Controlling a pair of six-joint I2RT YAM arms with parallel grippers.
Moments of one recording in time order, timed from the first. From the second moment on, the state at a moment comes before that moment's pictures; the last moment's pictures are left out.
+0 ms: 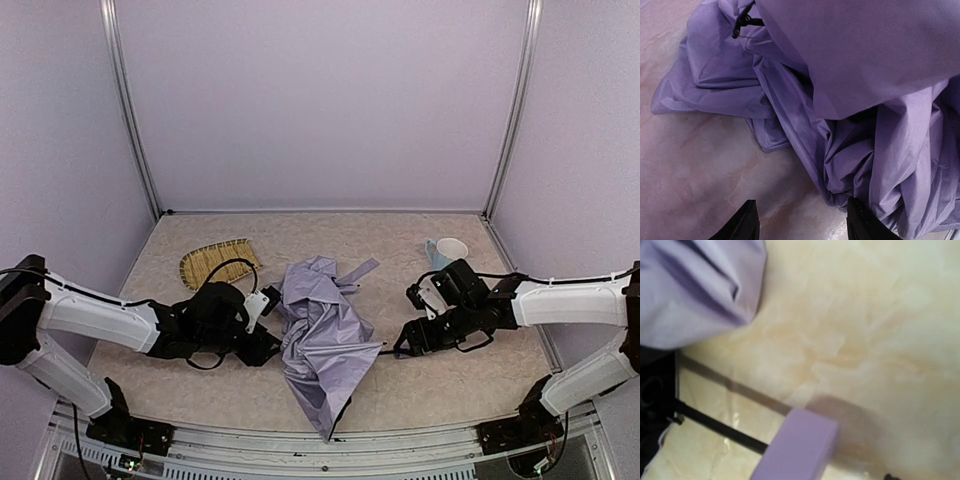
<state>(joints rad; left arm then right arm) -0.92 1.41 0.57 0.12 -0.04 -0.18 0.70 1.33 0.66 -0.35 -0.21 0.44</state>
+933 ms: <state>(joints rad) -0.98 1.83 0.96 -0.11 0.04 -0.10 0.82 1.66 0.82 -0.18 0.15 0.59</state>
